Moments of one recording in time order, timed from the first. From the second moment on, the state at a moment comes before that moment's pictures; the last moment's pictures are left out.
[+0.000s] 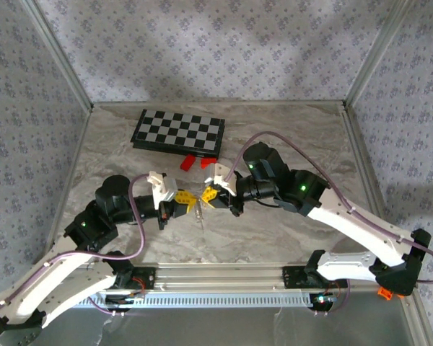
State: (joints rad) left arm -0.78 0.65 0.78 -0.35 0.52 0.00; right arm 0.97 1.17 1.26 -0.60 -0.49 -0.30
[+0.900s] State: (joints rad) left arm -0.78 0.68 0.81 -0.43 0.52 0.03; right arm 1.00 1.19 1.26 -0.61 -0.44 -0.31
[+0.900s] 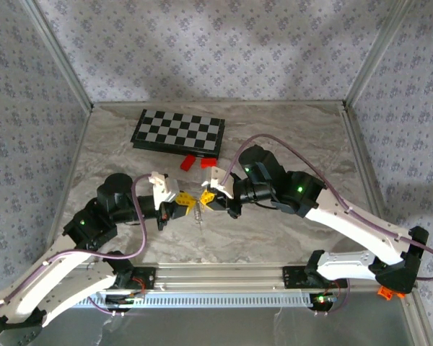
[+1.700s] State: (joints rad) left arm -0.78 0.68 0.82 -0.46 0.51 0.05; right arm 1.01 1.19 1.26 -0.60 -0.41 -0.33
